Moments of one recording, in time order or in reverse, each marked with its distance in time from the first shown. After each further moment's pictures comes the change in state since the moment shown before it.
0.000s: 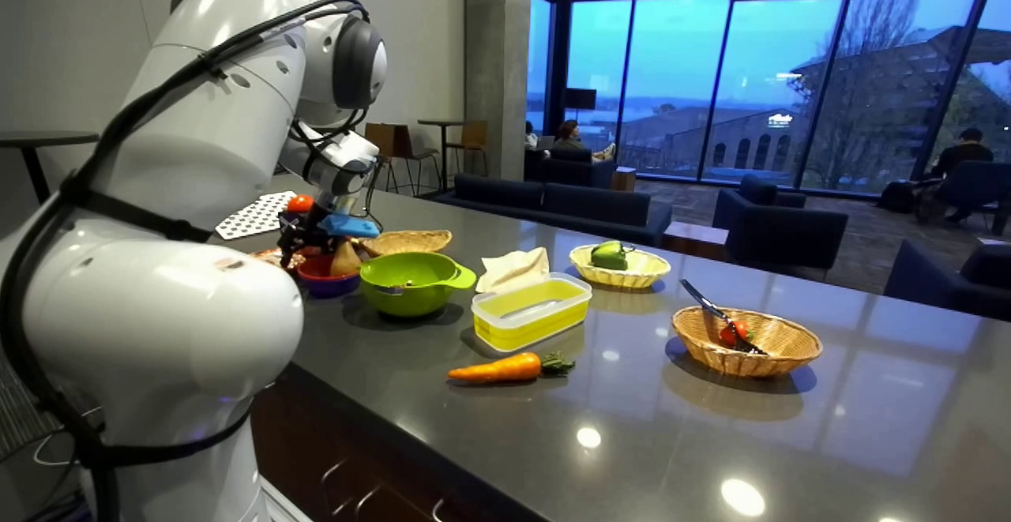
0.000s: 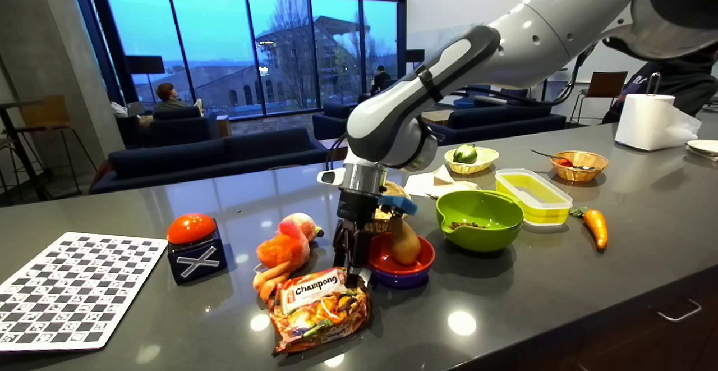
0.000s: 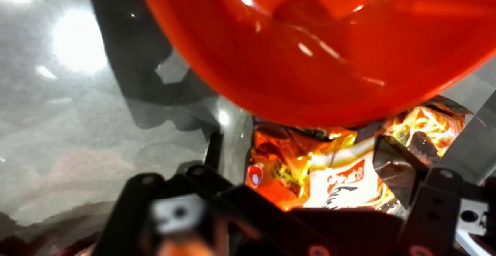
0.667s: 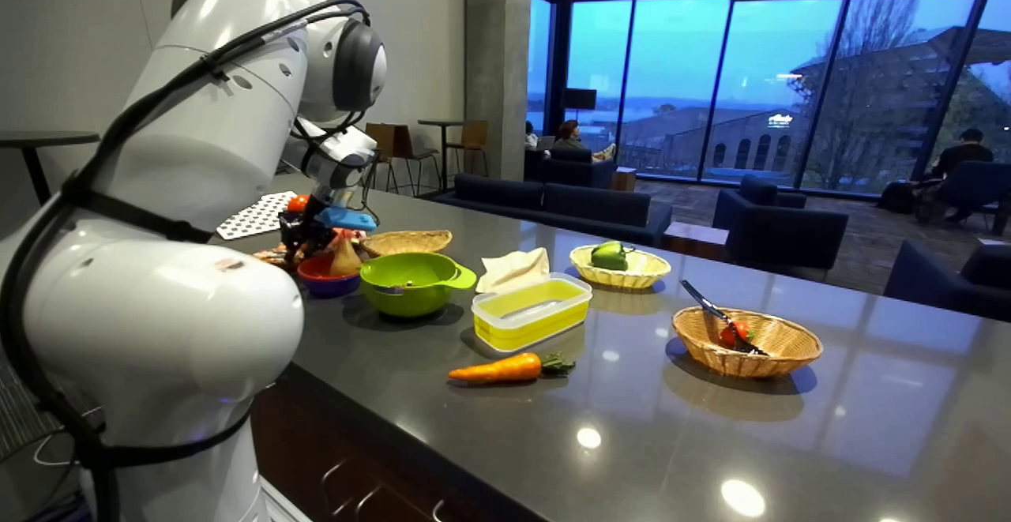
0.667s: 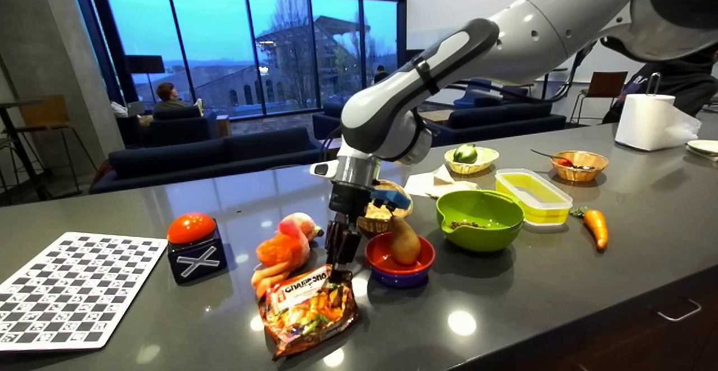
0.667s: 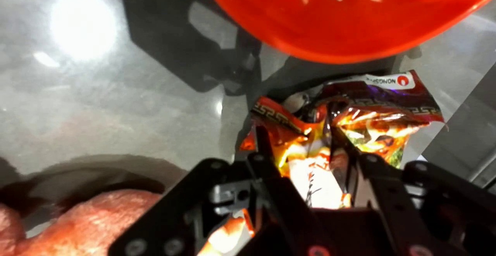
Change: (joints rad) arm 0.000 0.008 0.020 0.045 0.000 -0.015 0.001
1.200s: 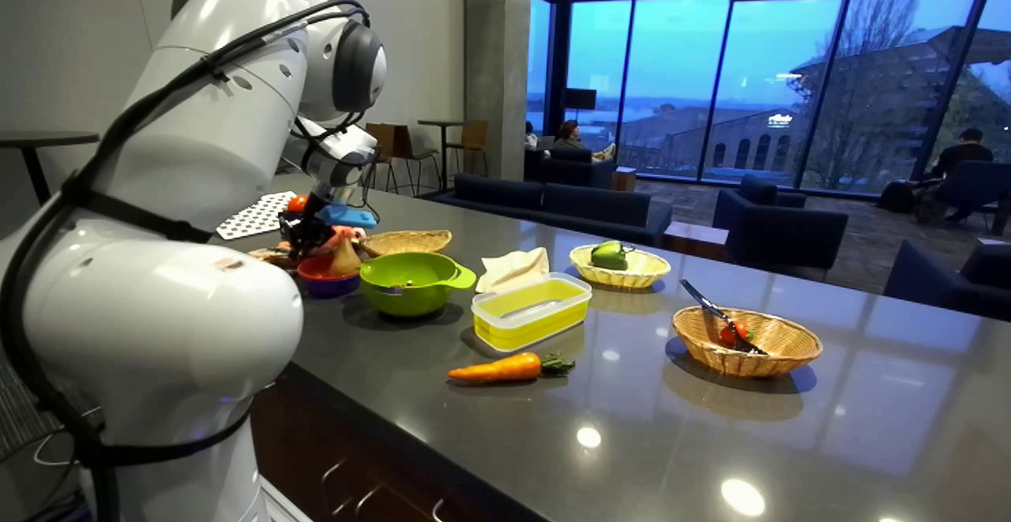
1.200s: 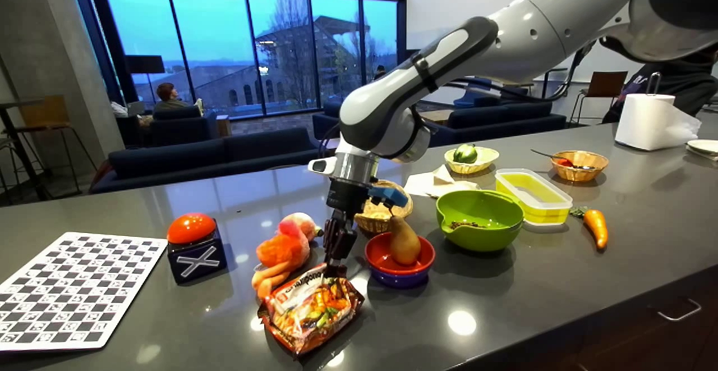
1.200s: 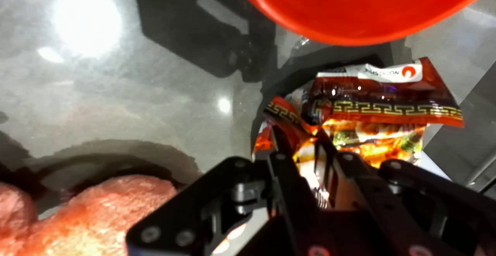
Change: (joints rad) arm 0.000 0.003 0.002 0.016 0.000 0.003 0.000
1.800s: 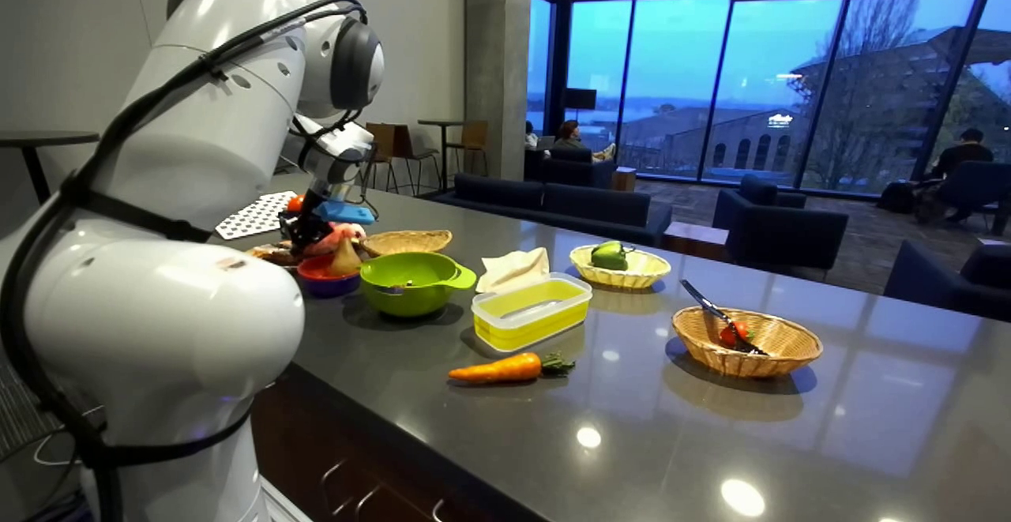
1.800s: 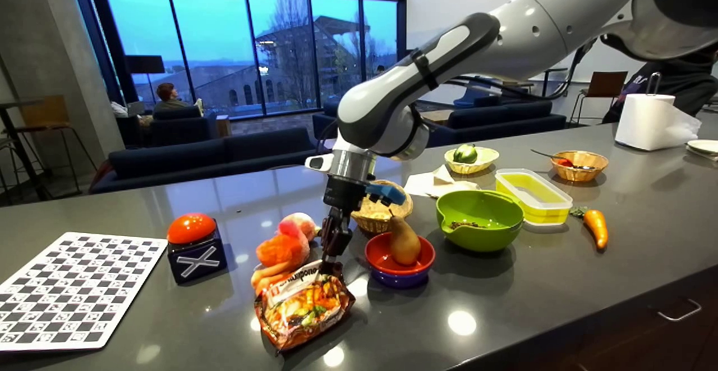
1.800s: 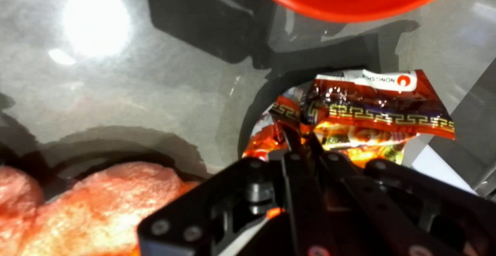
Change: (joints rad) arm 0.010 -0.010 0.000 0.002 -0.014 0.014 0.038
